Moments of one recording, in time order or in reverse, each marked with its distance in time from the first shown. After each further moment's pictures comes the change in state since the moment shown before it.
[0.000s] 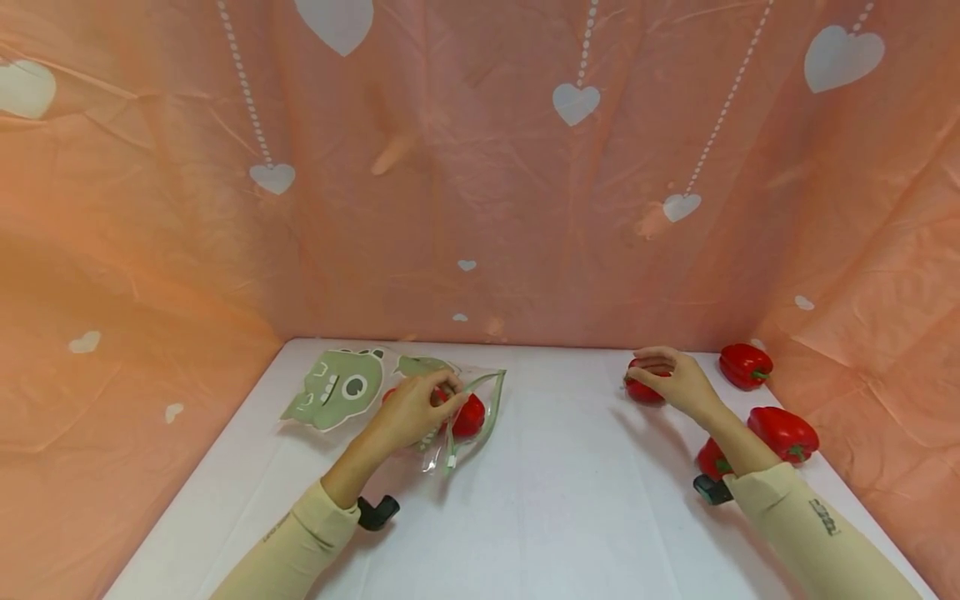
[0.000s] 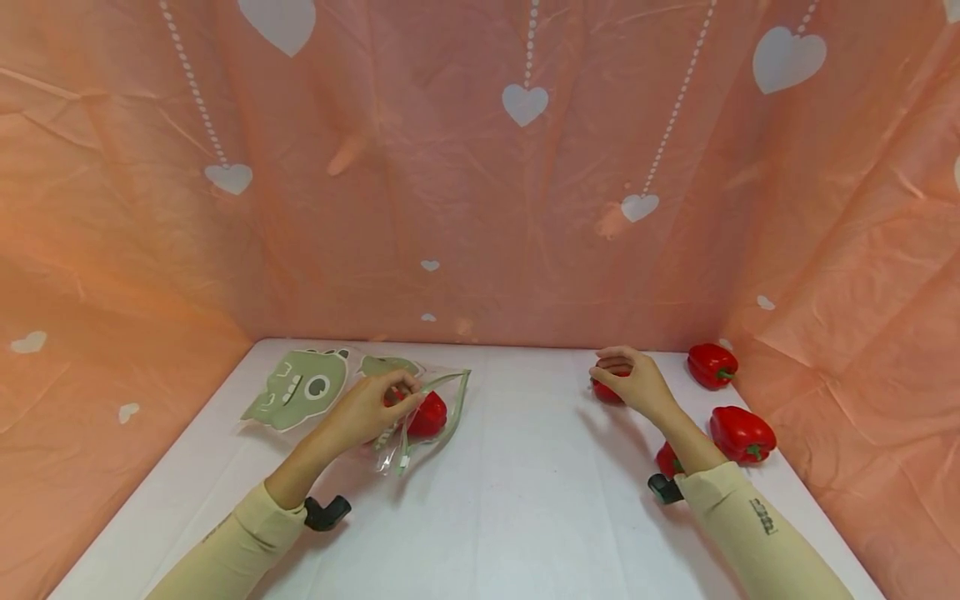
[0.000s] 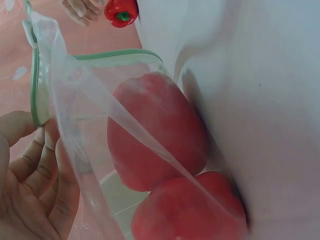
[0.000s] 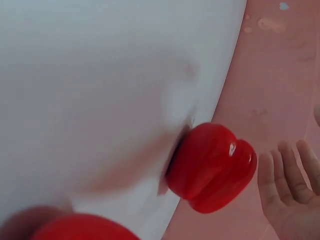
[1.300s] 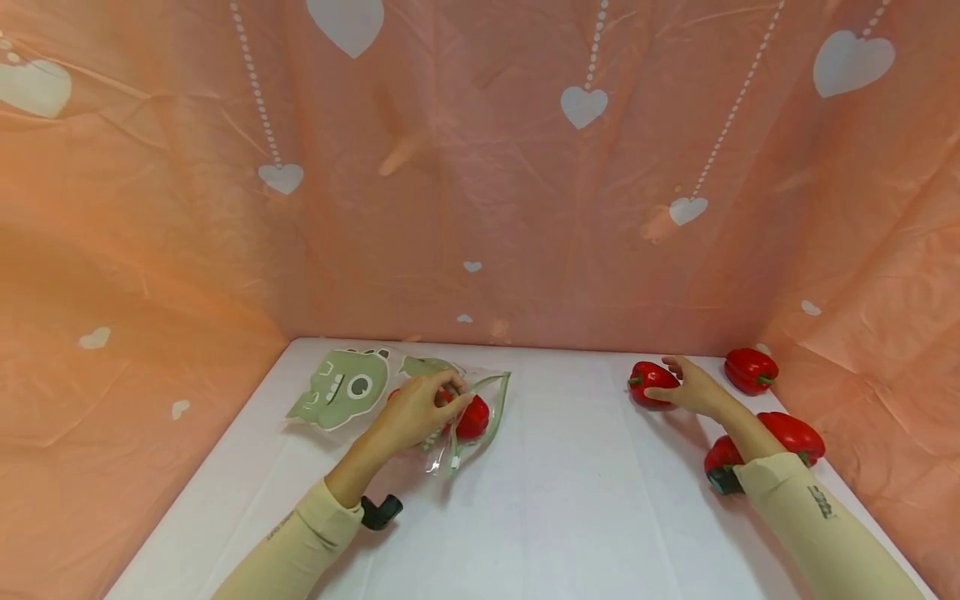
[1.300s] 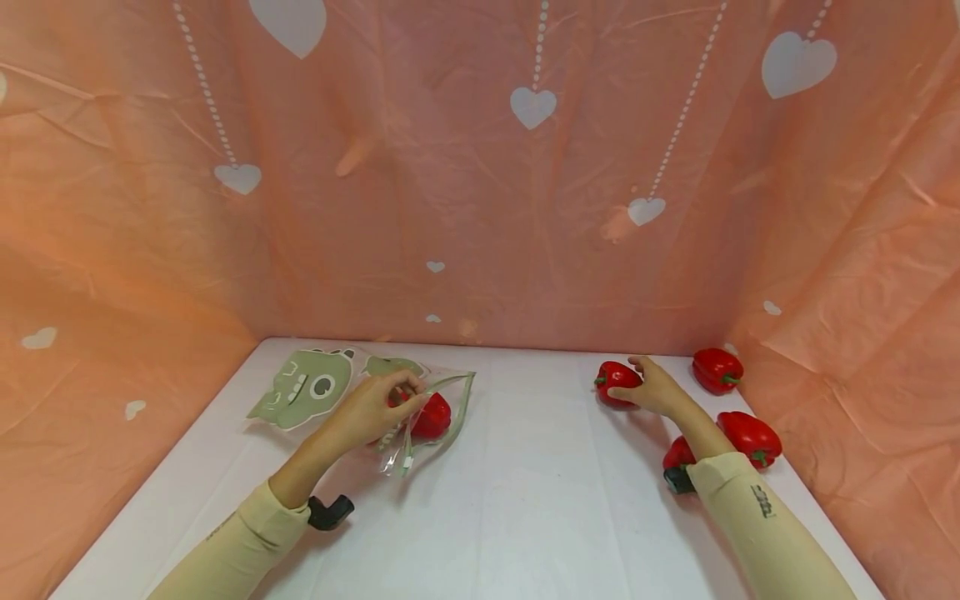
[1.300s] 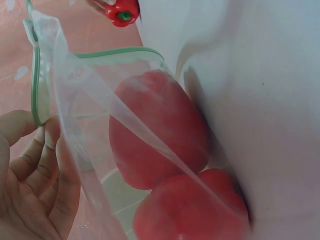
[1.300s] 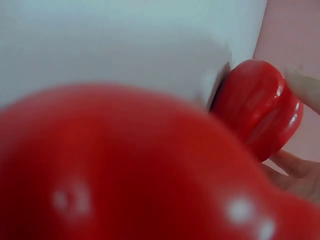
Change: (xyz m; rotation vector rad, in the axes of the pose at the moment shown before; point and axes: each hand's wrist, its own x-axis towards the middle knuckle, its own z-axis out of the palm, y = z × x) left_hand -0.002 0.001 -0.002 0.006 0.000 -0.009; right_hand 0.016 0.029 -0.020 -0.196 -0.225 0.238
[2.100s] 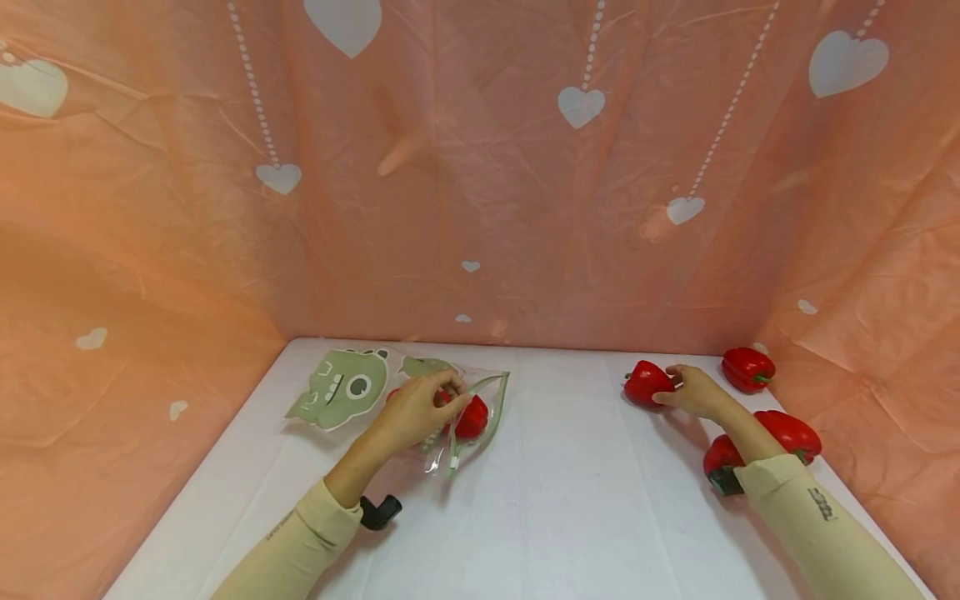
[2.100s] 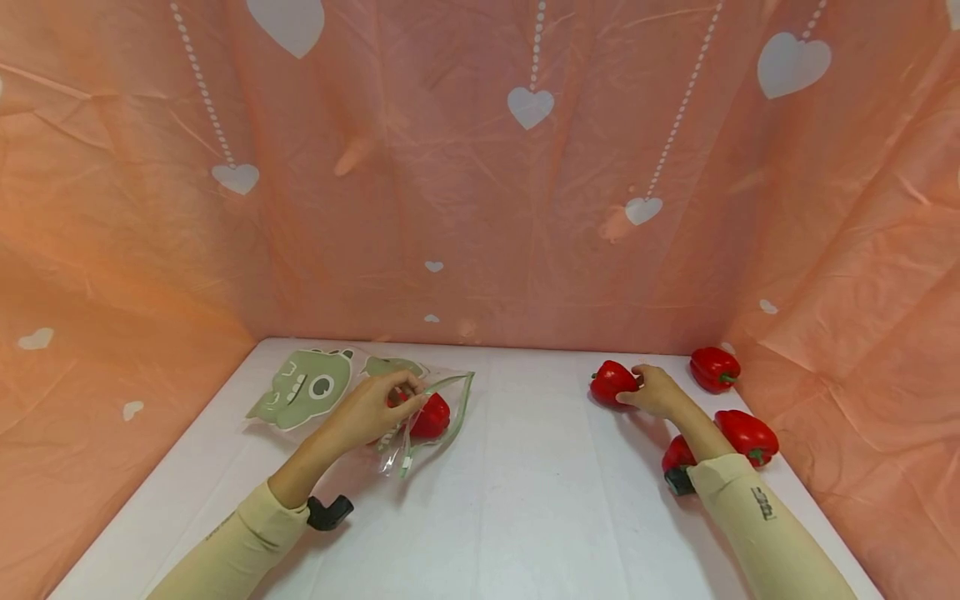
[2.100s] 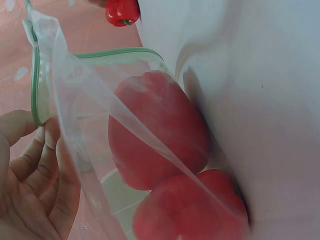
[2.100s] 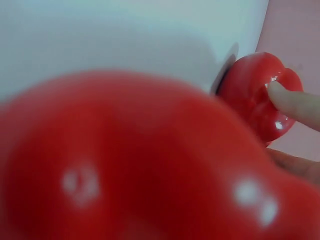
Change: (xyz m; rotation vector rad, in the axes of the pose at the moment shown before) left_hand 0.000 0.001 0.002 0.020 -0.006 -0.018; right_hand -0.004 0.002 -0.003 -0.067 -0.017 0.024
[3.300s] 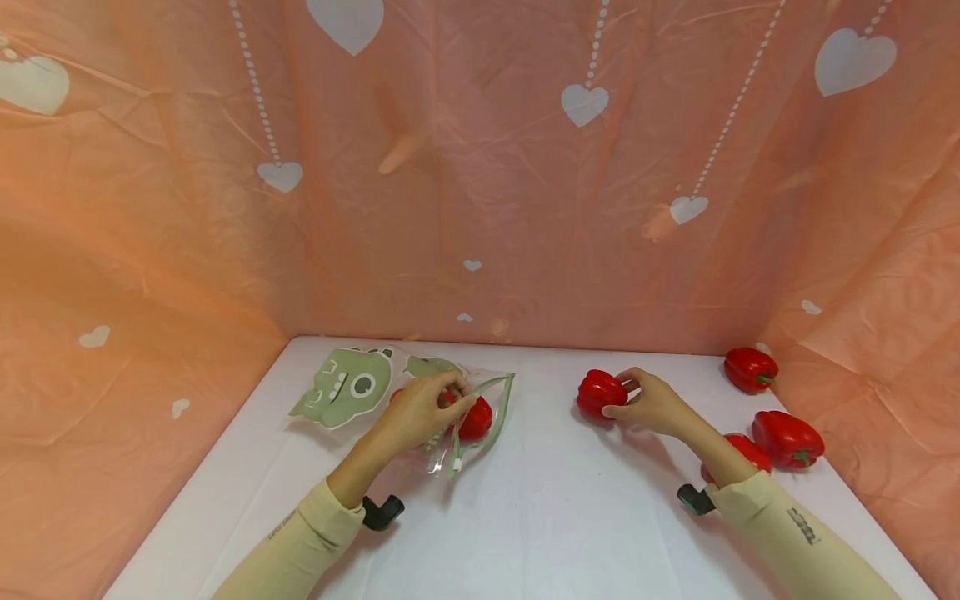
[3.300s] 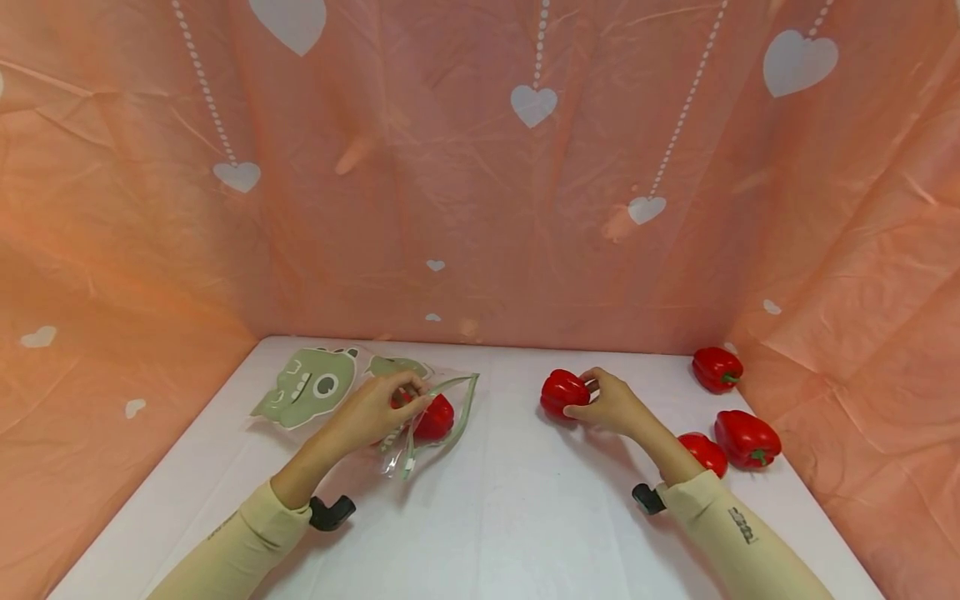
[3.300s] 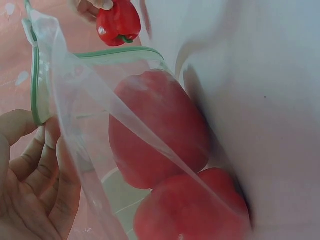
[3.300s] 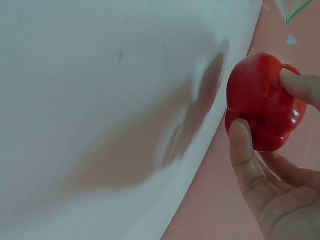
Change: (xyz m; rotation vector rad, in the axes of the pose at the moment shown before) left_hand 0.000 0.001 0.001 -0.018 -0.012 0.024; right_hand -0.013 -0.056 0.053 0.168 0.024 -0.115
